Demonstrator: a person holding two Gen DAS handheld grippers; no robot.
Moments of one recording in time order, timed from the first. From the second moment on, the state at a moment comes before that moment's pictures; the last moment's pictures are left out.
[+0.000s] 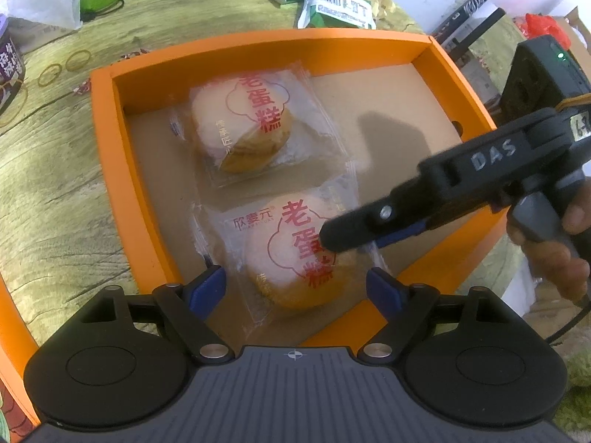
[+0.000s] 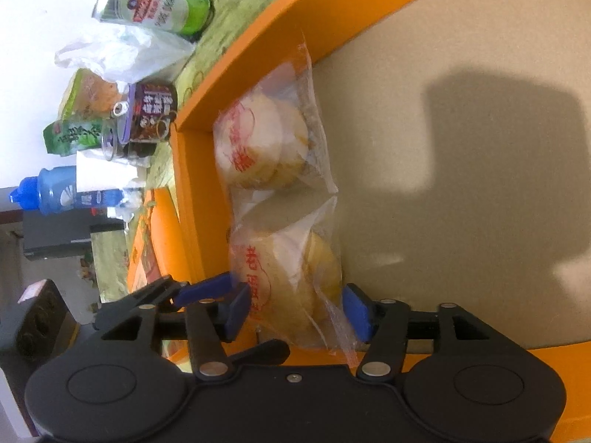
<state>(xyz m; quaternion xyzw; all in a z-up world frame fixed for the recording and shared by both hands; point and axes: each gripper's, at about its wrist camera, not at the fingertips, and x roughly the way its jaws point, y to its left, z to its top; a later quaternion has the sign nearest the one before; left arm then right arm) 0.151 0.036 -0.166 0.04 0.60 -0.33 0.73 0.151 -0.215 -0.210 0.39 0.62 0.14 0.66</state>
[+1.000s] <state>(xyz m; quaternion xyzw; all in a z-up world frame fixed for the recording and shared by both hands) 0.156 0.080 -0.170 -0.02 0.60 -0.25 0.76 0.142 -0.335 -0.158 0.15 0.57 -0.07 0.80</state>
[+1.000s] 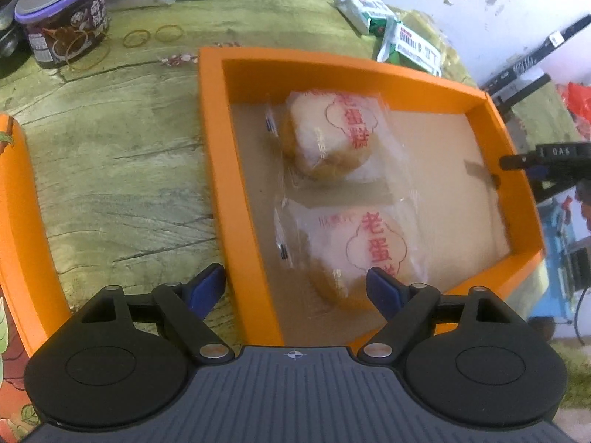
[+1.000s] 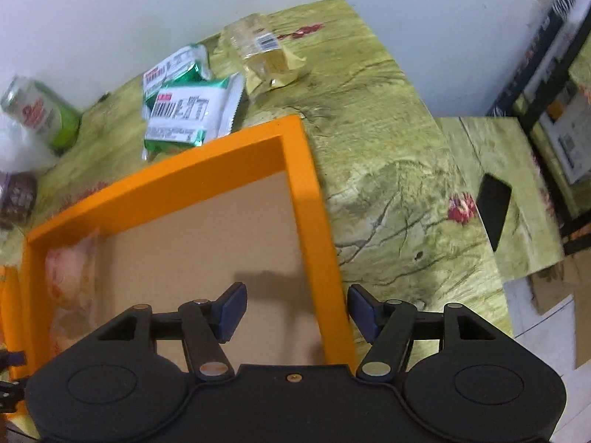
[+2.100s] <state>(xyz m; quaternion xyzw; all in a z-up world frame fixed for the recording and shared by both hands) 0.208 0.004 -0.150 0.05 0.57 -0.26 0.78 0.243 -0.217 -0.181 0.25 0.59 0.19 0.74</state>
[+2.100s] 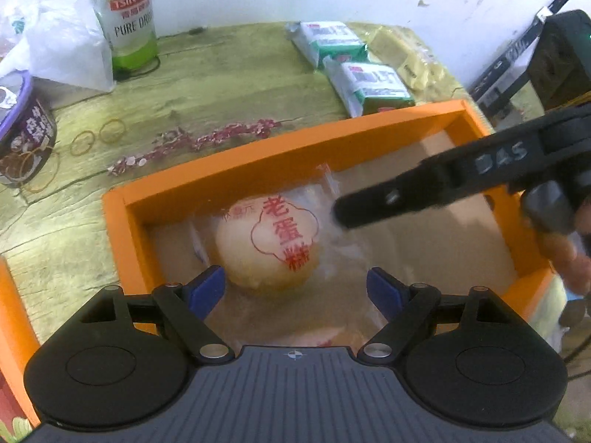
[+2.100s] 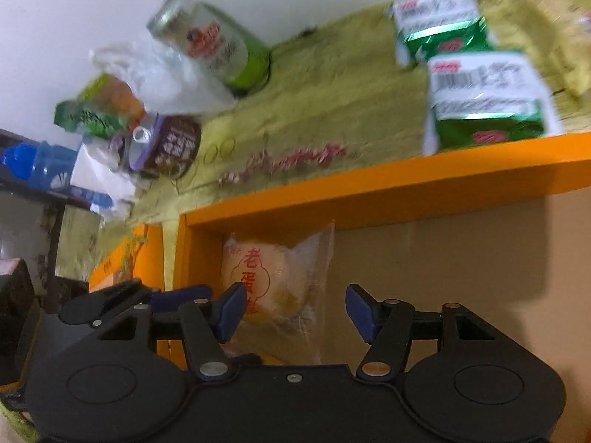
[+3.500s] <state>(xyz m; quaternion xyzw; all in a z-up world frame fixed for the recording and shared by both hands) 0.180 0.024 -0.138 0.04 0.57 -0.25 0.78 0.251 -0.226 -0.187 0.29 0.58 0.22 0.73</state>
